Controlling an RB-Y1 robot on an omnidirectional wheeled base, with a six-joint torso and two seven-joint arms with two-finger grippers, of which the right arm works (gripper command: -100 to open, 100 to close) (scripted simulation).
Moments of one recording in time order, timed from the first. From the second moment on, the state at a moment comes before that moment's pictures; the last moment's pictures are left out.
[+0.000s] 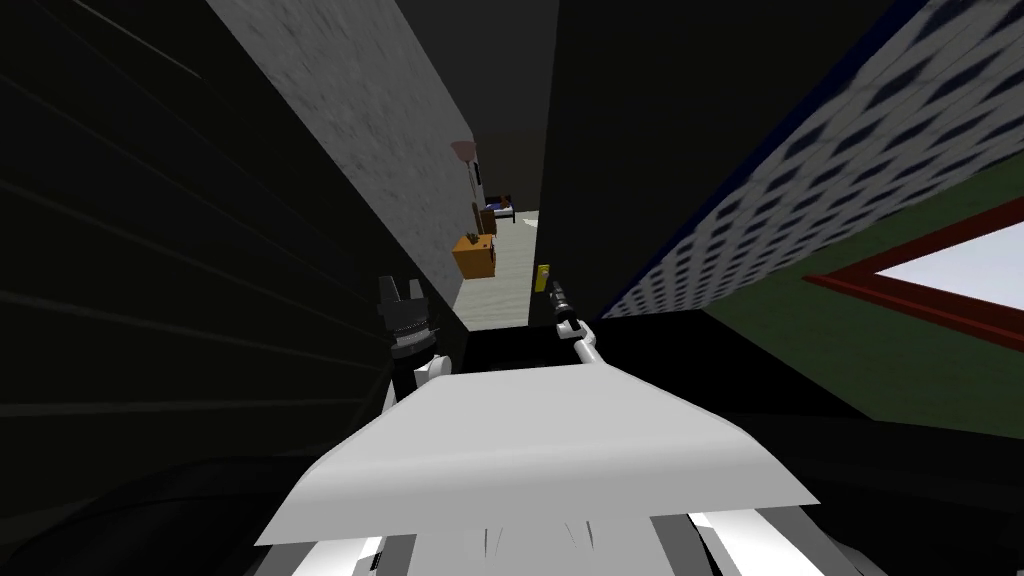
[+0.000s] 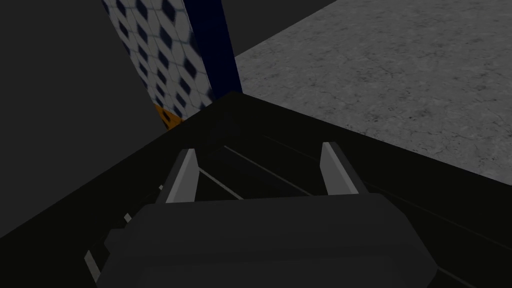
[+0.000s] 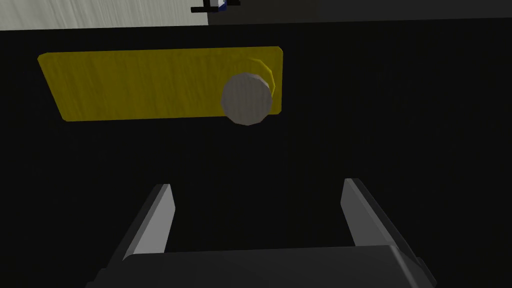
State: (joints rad) arm -0.12 -0.12 -0.03 -1.13 0.04 -0.34 -0.16
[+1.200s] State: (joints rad) arm -0.13 -0.25 -0.09 -1.03 -0.01 -0.40 -0.23
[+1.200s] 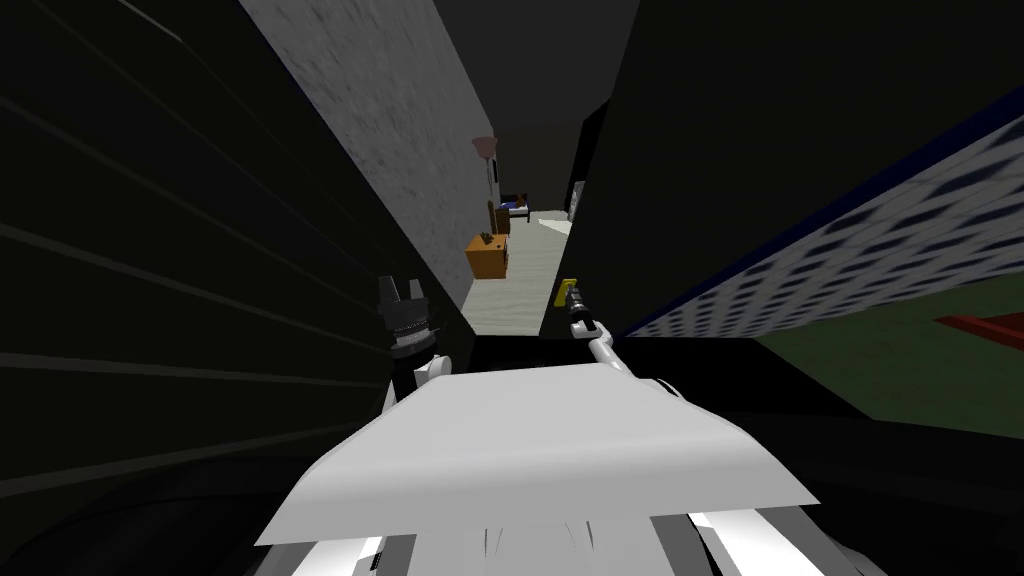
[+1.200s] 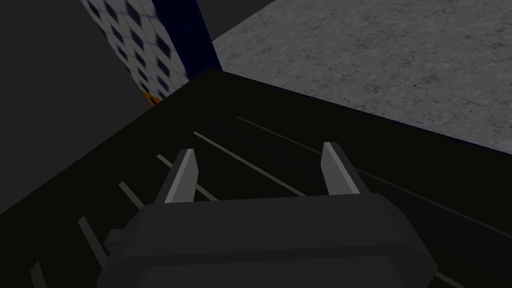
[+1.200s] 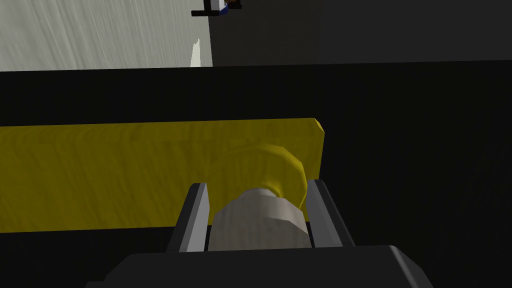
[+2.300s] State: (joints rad) arm -0.12 -0.32 -0.01 -1.04 0.00 -0.41 -0.32
